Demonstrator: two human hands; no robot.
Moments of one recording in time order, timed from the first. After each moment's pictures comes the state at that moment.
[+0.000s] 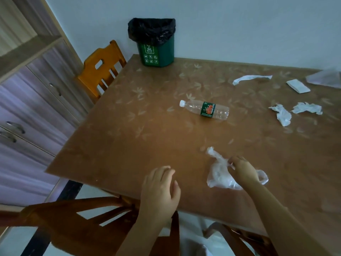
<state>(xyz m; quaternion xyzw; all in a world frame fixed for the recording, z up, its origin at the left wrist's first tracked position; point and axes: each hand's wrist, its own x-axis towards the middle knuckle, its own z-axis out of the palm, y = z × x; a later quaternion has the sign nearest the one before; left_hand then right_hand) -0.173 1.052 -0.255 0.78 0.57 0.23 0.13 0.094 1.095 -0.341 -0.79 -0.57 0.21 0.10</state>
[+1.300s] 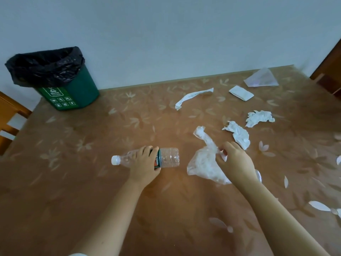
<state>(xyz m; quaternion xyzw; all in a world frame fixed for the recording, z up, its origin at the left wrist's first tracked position) 0.030 1.392 -0.384 0.92 0.39 0.05 0.05 0.241 1.229 -0.315 -0.86 -0.42 0.09 0.27</state>
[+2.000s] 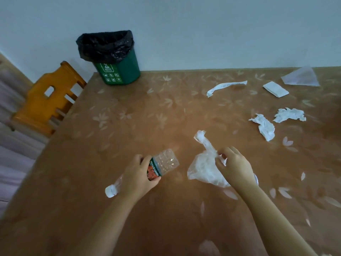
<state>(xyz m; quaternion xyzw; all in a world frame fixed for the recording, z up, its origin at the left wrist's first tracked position) -0.104 1.272 -0.325 0.84 0.51 0.14 0.12 0.155 1.188 -0.296 -0.80 -0.50 0.15 0.28</state>
